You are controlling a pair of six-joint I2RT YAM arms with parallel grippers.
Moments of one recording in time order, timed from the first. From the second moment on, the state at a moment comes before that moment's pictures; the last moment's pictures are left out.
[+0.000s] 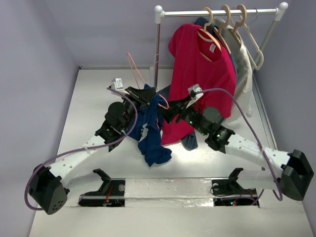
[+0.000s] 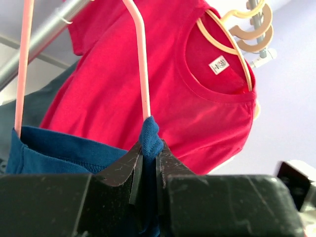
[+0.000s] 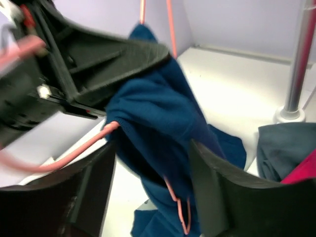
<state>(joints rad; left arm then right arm) -0.68 1.07 0.76 0.46 -0.24 -0.89 0.87 1.20 0.79 0.53 0.00 0.37</state>
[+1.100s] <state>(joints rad) -0.68 0.87 0.75 0.50 -0.22 -0.97 0.86 1.45 0.53 0.79 -0.18 0.47</state>
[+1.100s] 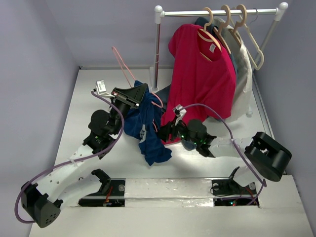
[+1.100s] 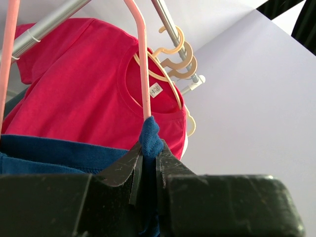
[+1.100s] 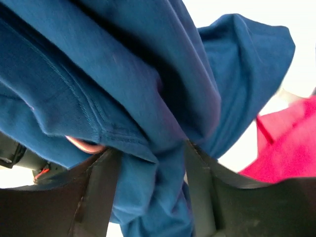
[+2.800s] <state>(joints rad) -0.67 0.74 0.52 0.75 -0.23 -1.04 1.07 1.08 0.75 -0.05 0.05 0.36</state>
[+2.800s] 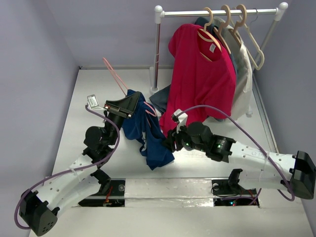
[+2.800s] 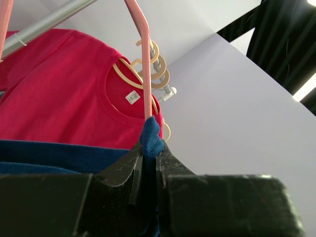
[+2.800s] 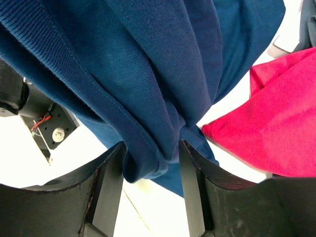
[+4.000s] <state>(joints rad) -0.67 0.74 0.47 0.73 -0.23 -1.12 1.15 1.25 0.93 0.10 0.27 0.26</state>
